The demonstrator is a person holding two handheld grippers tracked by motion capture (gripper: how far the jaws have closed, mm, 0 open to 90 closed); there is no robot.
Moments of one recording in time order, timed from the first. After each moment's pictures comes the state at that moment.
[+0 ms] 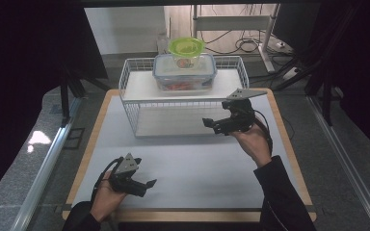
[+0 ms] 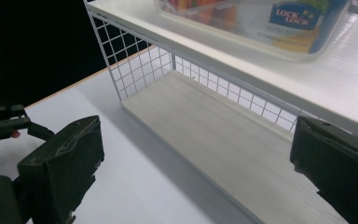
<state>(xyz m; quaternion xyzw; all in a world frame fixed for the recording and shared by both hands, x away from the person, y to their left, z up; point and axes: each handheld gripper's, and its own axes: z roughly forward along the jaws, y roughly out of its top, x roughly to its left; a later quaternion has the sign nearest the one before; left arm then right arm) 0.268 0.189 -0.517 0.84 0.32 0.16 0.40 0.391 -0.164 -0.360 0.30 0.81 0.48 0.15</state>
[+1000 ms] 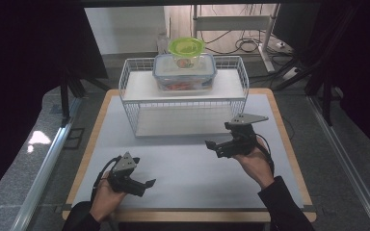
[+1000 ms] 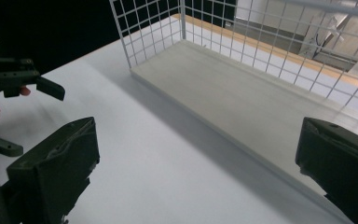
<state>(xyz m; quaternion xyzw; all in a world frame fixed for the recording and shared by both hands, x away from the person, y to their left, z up) 0.270 0.193 -0.517 0.83 0.33 0.14 0.42 0.353 -0.176 -0.406 0.30 0.81 0.47 0.15</state>
